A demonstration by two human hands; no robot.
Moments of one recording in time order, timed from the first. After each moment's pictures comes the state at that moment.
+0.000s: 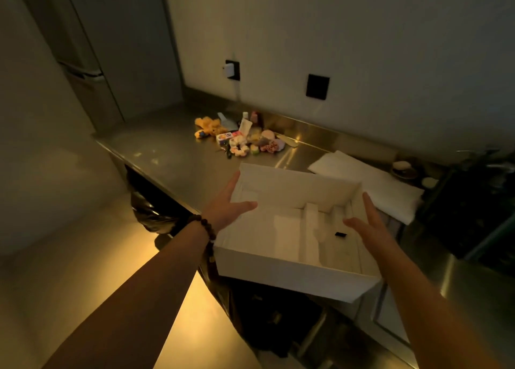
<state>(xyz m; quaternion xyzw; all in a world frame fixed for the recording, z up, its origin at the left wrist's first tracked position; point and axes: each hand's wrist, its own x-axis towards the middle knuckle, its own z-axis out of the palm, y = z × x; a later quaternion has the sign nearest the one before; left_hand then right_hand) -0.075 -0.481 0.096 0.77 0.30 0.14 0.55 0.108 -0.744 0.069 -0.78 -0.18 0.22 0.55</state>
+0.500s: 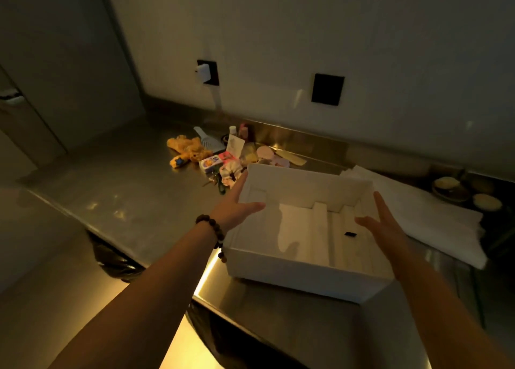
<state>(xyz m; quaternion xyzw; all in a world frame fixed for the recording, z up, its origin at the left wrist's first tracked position) 0.083 -0.281 0.071 0.76 0.25 0.04 0.59 0.212 -0.568 0.040 -0.80 -0.10 0.13 0.57</state>
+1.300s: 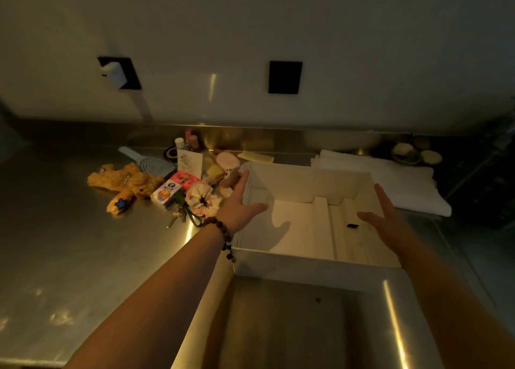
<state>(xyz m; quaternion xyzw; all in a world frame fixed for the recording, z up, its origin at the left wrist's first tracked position) 0.186 -0.204 0.043 0.79 0.09 -0.05 0.60 0.199 -0.521 0.045 -0.85 0.09 0.07 0.51</state>
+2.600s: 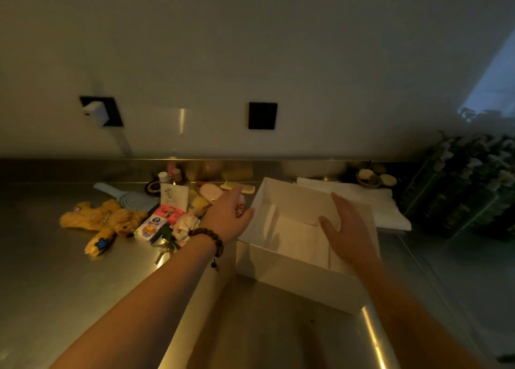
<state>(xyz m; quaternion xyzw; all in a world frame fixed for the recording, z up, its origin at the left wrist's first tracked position) 0.210 -0.183 0.078 0.94 -0.04 0.07 0.34 0.176 -0.451 0.091 -0.95 0.02 -0.11 0.31</state>
